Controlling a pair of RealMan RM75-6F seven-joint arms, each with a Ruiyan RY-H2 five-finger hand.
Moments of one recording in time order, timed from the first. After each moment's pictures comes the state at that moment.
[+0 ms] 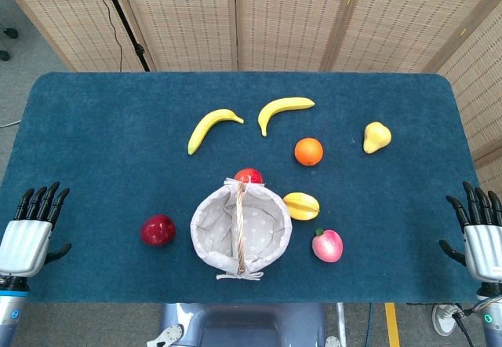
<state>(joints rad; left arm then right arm) -0.11 -1.17 -0.03 -1.66 1.51 1.46 0.31 0.08 -1.26 0.10 -1.30 -1.52 1.58 -0.04</state>
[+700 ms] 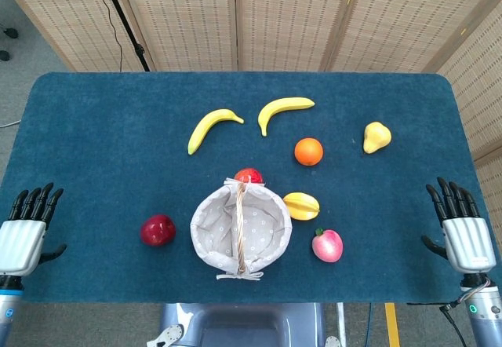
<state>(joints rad) -0.12 -1.16 -0.03 -1.64 1.48 1.44 0.27 0.15 -1.28 0.09 -1.28 -1.58 1.53 -0.02</state>
